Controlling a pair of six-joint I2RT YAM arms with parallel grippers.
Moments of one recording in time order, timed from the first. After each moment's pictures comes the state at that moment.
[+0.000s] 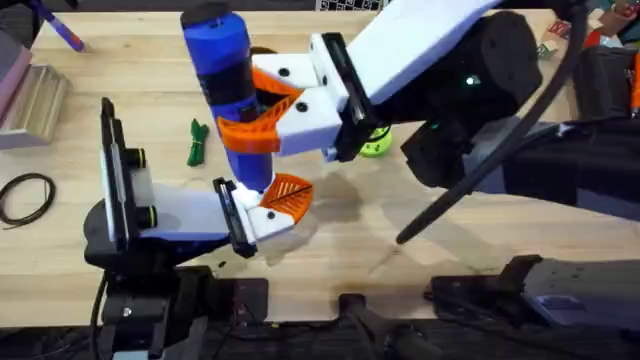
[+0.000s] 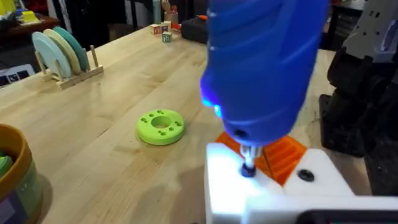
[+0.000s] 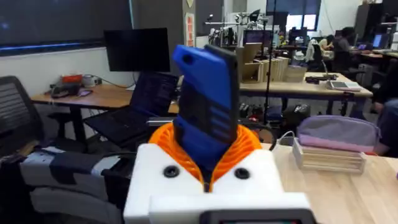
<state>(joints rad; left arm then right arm) 0.04 0.01 0.01 -0.13 1.21 0.06 0.74 1.51 0.76 1.28 -1.01 0.43</state>
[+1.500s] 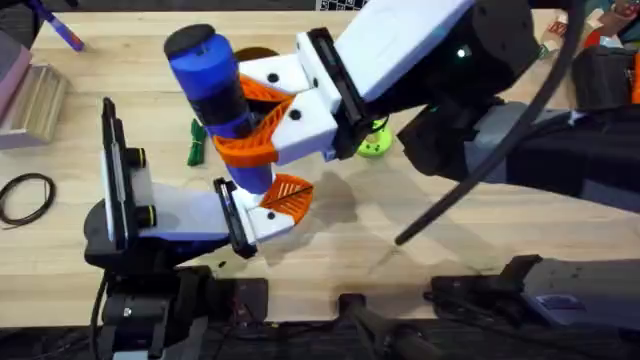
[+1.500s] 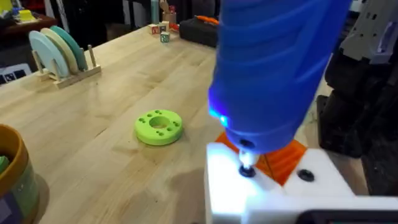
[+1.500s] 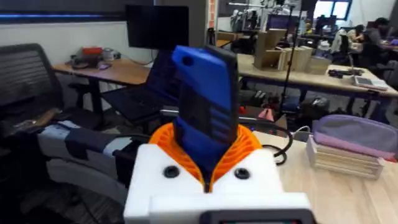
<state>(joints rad) 0.04 0.01 0.01 -0.13 1.21 0.05 0.74 1.52 0.83 1.15 -1.15 0.33</state>
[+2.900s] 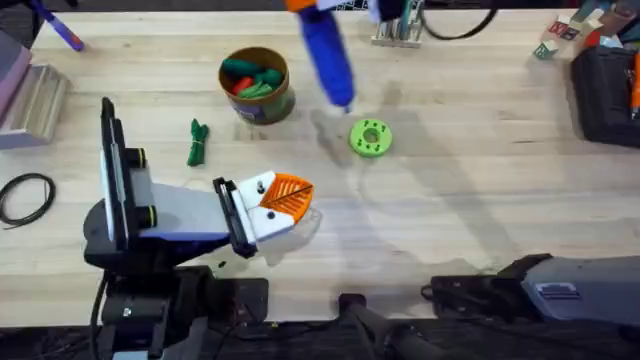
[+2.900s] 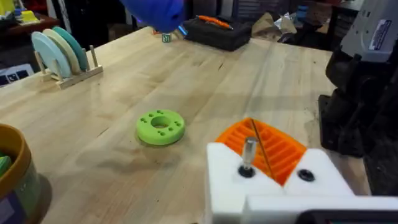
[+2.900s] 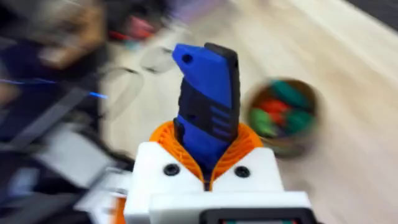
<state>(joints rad) 0.04 0.01 0.01 -0.13 1.21 0.06 0.45 1.53 1.51 -0.55 -0.78 -0.06</state>
